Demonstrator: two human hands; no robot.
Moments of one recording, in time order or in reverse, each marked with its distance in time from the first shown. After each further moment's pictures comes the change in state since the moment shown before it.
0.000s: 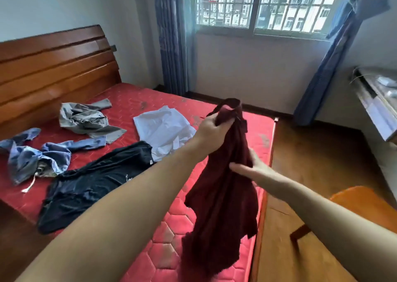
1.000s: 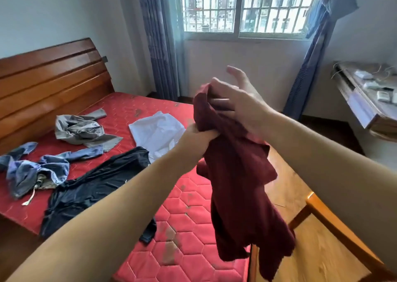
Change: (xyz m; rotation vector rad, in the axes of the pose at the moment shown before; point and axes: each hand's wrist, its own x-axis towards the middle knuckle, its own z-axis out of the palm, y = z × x) left_hand -0.076 0.036 -0.016 -0.277 -0.105 -0.076; right_hand -0.046 -0.155 0.011 0.336 0.113 -0.283
